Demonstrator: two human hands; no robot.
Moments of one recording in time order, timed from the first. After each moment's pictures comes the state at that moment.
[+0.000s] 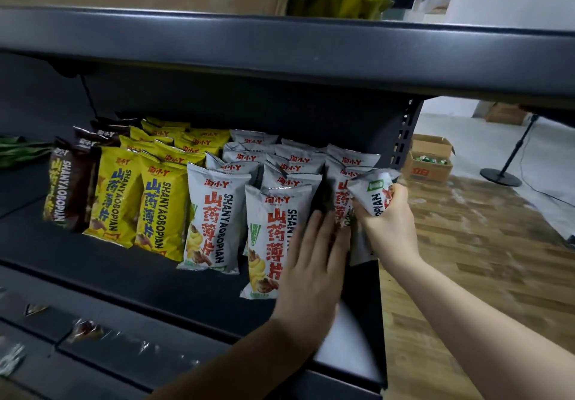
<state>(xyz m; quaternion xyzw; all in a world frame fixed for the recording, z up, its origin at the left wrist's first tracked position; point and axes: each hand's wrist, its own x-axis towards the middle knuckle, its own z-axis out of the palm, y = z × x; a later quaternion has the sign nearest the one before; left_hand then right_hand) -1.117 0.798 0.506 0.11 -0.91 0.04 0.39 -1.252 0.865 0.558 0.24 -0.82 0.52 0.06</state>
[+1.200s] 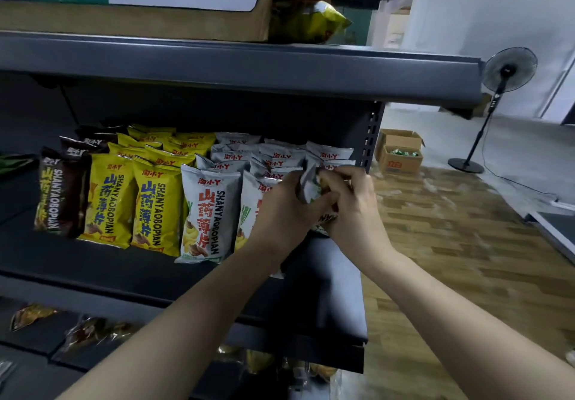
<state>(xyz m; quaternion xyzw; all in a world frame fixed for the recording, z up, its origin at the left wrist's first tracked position) -1.104 0.783 0.612 0.17 -0.84 -0.42 0.31 -1.193 0.871 0.576 0.43 -0.77 0.36 0.30</state>
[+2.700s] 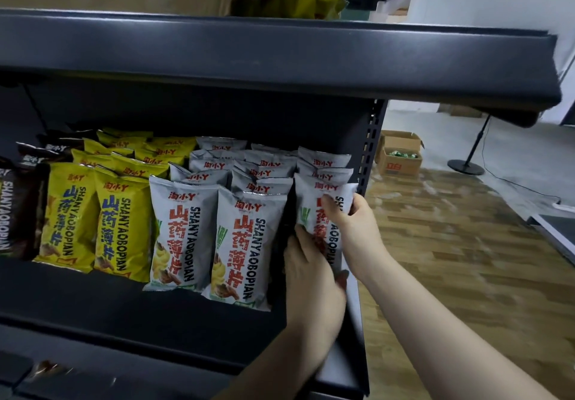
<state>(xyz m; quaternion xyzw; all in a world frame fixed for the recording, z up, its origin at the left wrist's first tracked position) -1.157 0.829 0.511 0.30 -0.88 -0.28 0.25 -1.243 0.856 0.560 0.20 -0.64 0.73 -0.14</state>
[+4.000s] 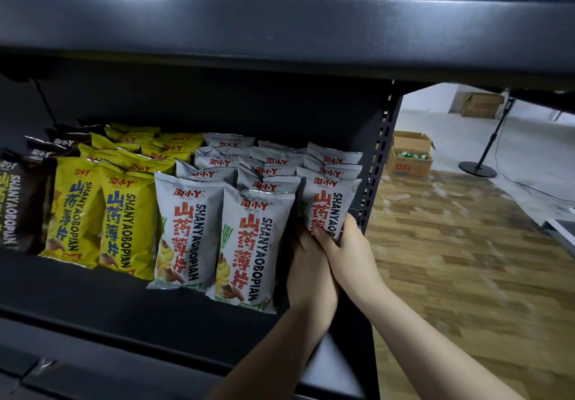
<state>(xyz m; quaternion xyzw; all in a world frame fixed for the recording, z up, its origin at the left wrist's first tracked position) -1.199 0.800 0.482 0.33 -0.88 -0.18 0.30 -1.240 0.849 0.513 0.29 -0.80 0.52 -0.01</state>
